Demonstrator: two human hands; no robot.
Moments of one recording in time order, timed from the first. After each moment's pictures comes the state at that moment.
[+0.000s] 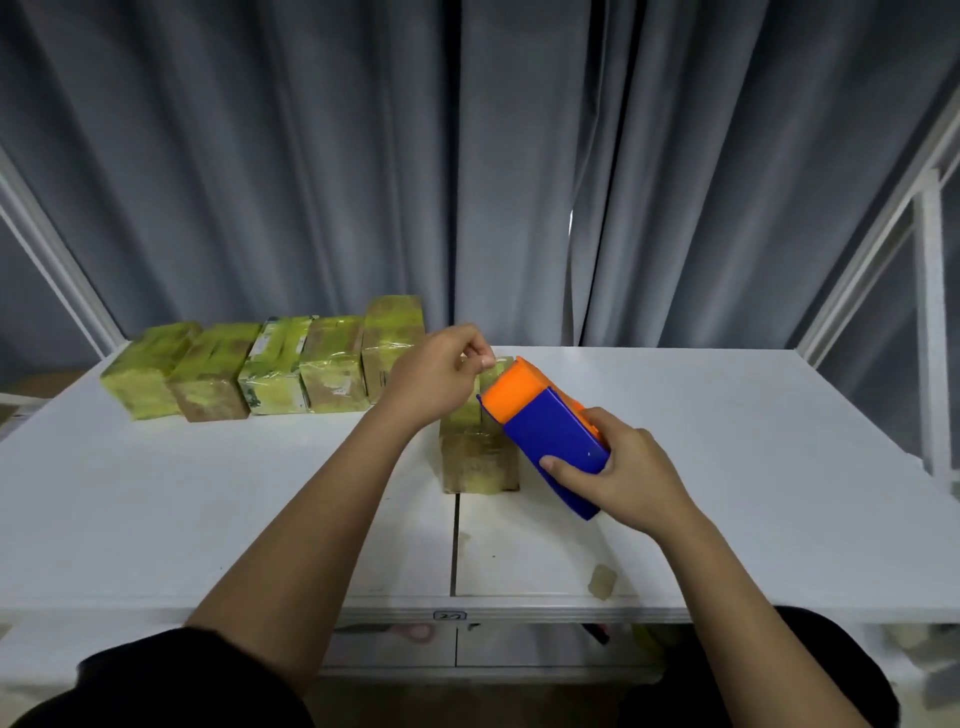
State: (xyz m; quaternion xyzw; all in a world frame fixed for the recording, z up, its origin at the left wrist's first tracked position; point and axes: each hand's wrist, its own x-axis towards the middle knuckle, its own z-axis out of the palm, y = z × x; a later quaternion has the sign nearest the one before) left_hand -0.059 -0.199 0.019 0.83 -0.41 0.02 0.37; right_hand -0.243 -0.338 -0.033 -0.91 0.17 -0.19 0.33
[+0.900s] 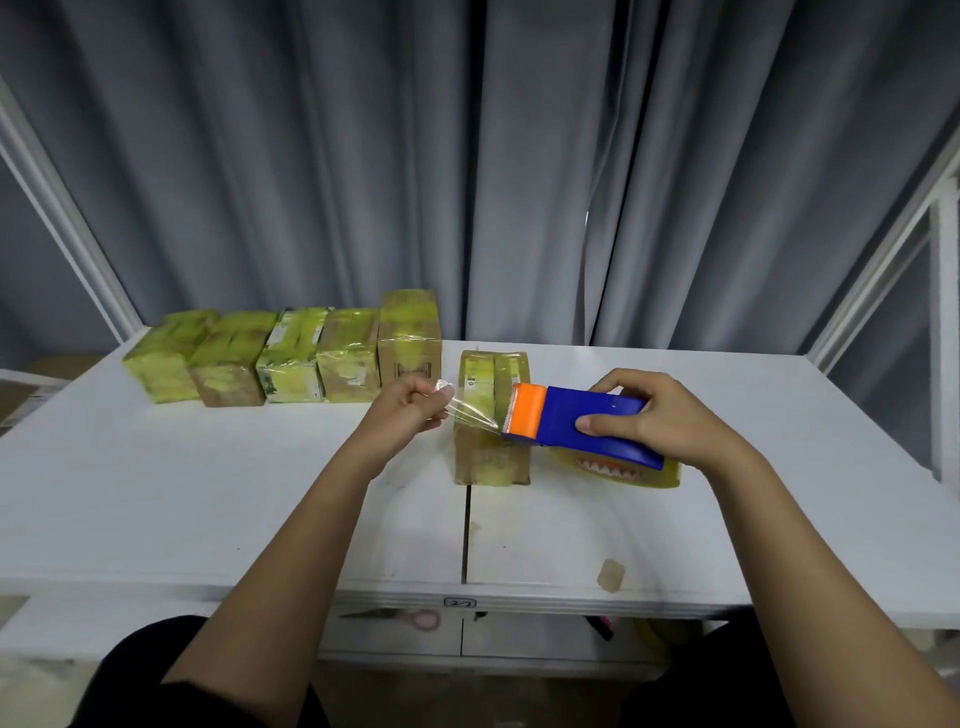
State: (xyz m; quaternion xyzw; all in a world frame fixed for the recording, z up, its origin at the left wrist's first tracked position) left_hand -0.049 -0.146 -0.038 0.72 -0.20 -0.19 0.63; right_hand -0.229 -0.368 0.009 -0.89 0.17 -0.11 0.42
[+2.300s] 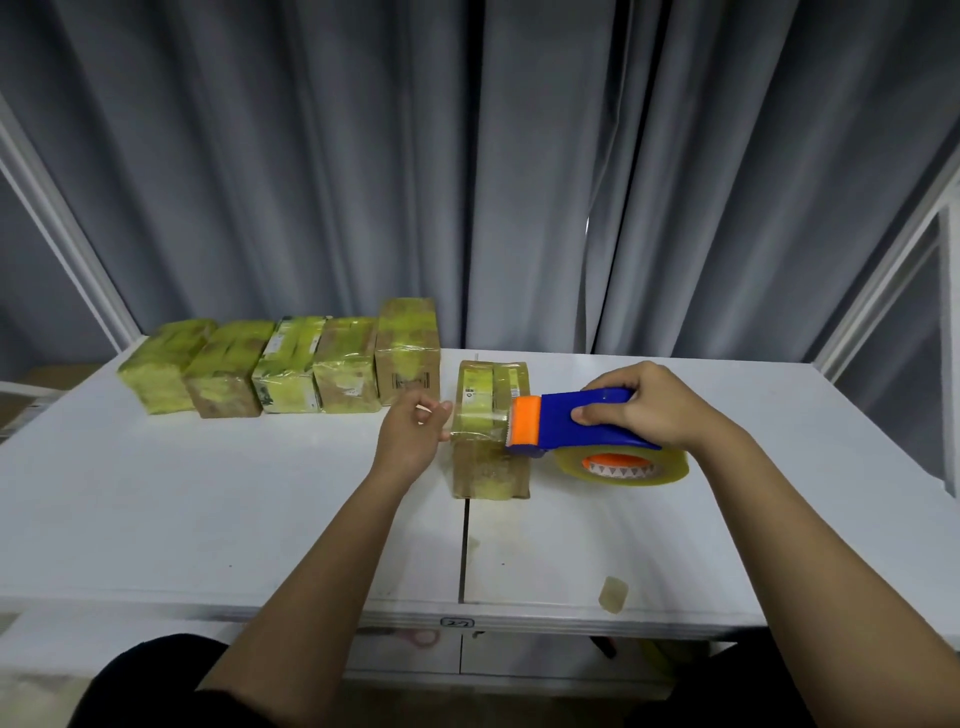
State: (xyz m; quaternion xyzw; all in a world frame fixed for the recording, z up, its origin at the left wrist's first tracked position) left_hand -0.049 -0.173 -0.061 0.78 -0.16 -0.09 0.59; right_hand -0.199 -0.391 0.014 -0.91 0.17 -0.07 0.38
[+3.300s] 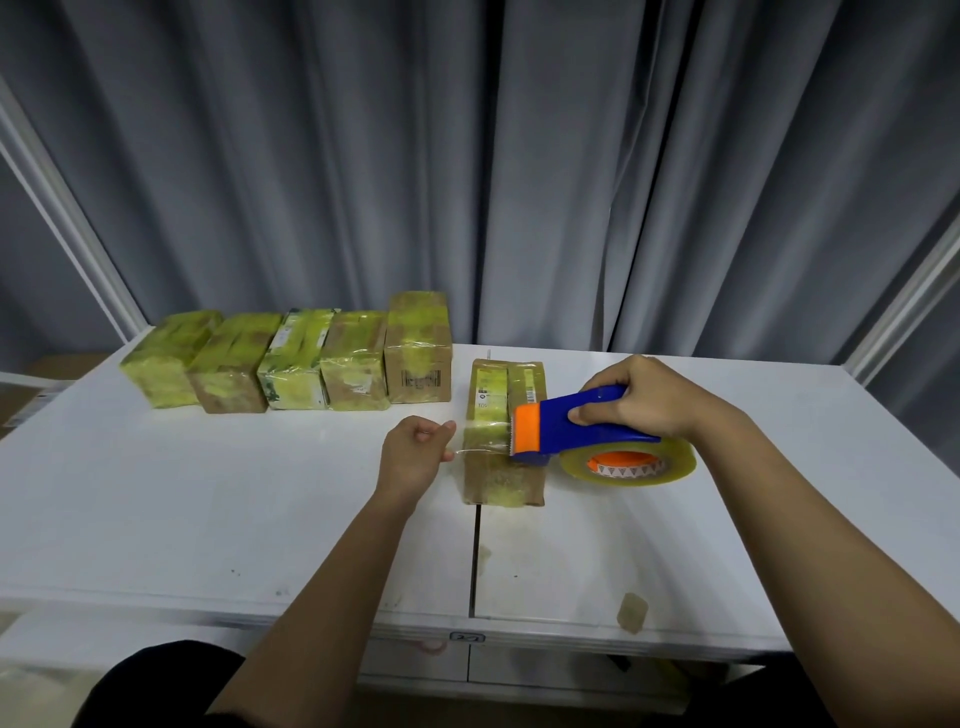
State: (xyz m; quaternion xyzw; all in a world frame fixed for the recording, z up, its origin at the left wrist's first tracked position) left_hand -0.037 -0.171 -0.088 0.78 -0.08 -0.13 0.61; right_hand -0.160 -0.397 0.013 -0.94 0.15 0.01 0.32
